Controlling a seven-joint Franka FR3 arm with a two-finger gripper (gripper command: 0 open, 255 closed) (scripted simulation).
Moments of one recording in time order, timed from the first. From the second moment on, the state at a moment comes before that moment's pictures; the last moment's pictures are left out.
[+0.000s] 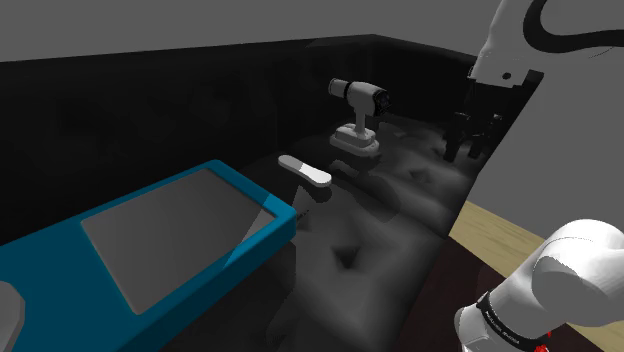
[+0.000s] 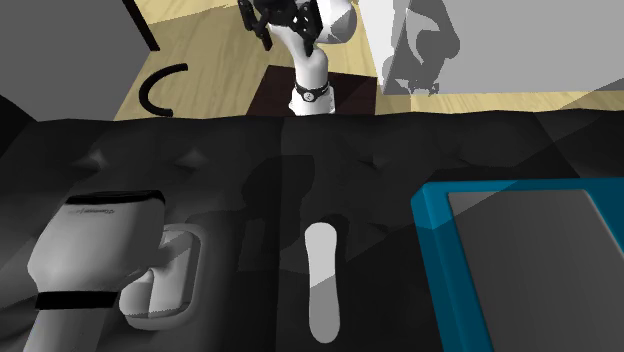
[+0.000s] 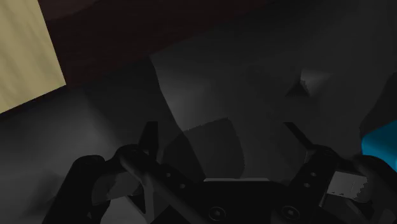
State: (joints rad) arm -0.01 -0.78 -0.06 -2.40 0.08 1.46 0.15
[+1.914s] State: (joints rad) arm 0.12 0.21 0.06 -1.84 0.00 1.93 0.08
